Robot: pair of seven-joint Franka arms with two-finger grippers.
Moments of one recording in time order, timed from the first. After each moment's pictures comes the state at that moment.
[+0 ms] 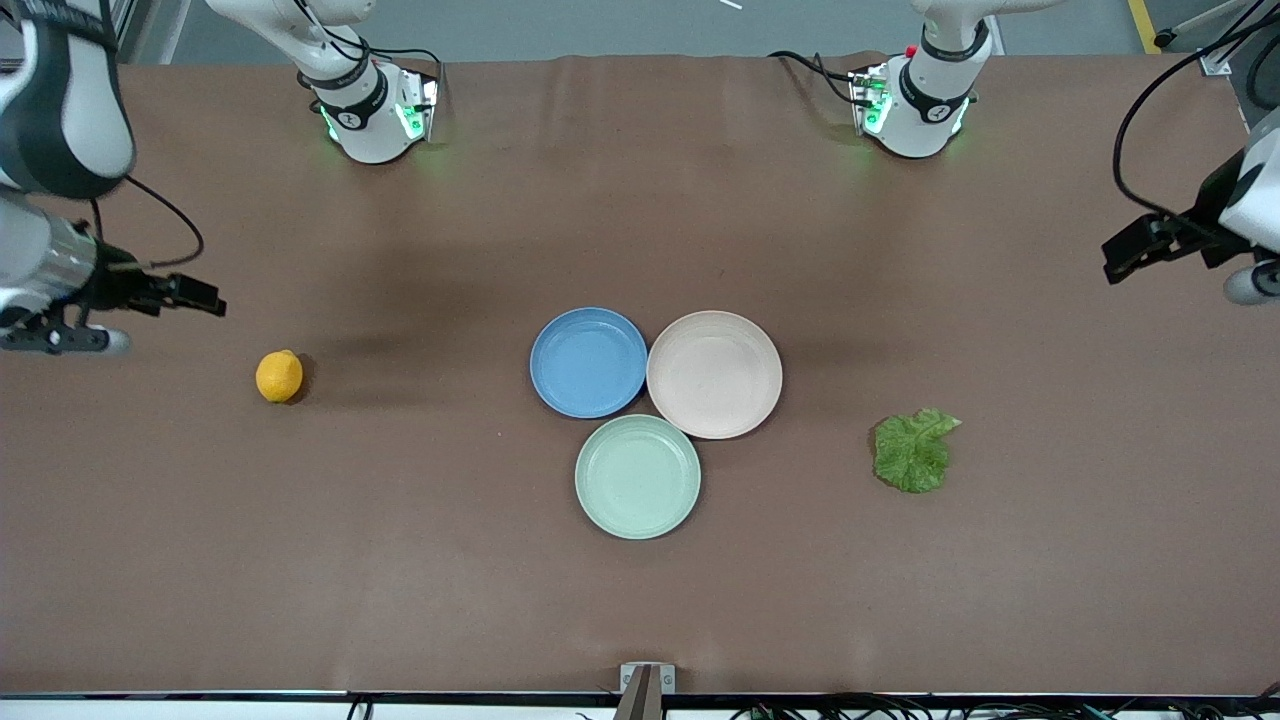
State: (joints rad) left arm 0.07 0.01 -0.13 -1.52 0.08 1.50 -0.15; right arm -0.04 -0.03 -0.09 -1.93 0.05 1.75 -0.10
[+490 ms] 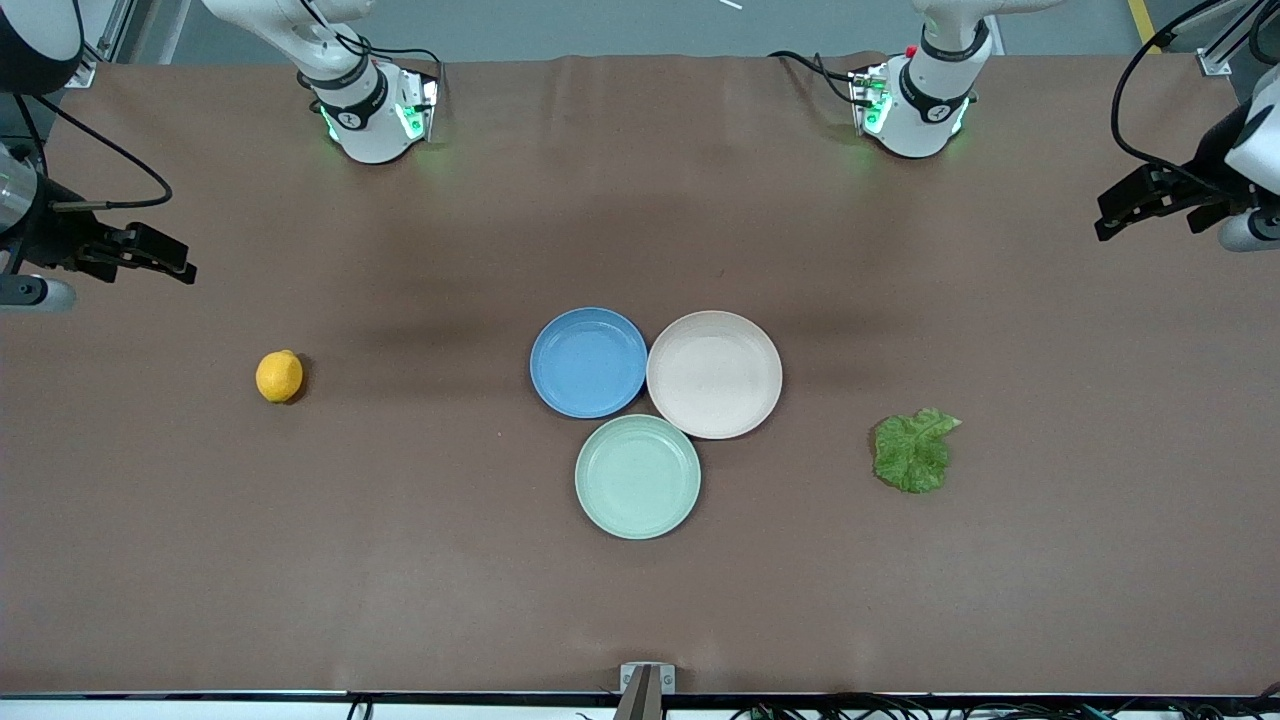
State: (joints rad) left arm 0.06 -0.09 -0.11 -1.63 0.02 1.51 -0.10; right arm 0.04 -0.04 -0.08 -1.70 0.01 1.60 0.00
